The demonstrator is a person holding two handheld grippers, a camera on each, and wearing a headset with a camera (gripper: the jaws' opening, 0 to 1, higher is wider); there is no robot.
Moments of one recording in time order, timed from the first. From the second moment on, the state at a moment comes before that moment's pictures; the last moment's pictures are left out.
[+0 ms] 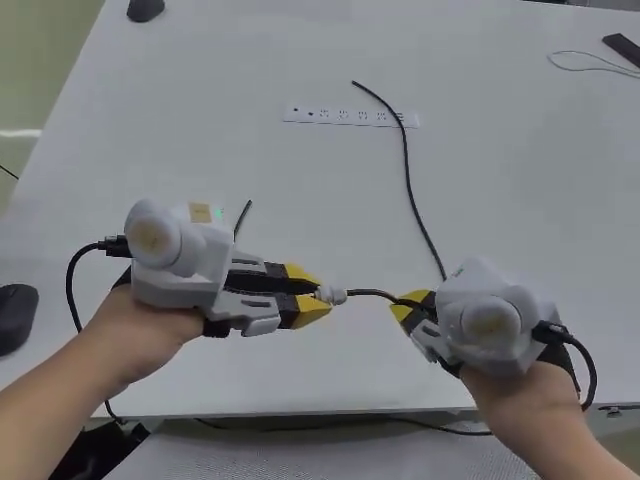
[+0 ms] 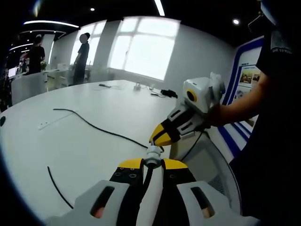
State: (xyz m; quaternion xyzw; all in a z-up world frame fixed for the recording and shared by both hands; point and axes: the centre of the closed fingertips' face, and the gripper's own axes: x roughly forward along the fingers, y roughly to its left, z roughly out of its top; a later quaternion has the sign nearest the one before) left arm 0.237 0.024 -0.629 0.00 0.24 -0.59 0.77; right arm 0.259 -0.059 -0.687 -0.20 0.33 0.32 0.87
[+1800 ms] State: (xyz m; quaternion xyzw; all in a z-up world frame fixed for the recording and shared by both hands) left arm 0.236 0.038 -0.644 0.01 0.25 -0.60 0.76; right arm 0.242 0.026 -0.658 -0.33 0.26 0.41 0.81
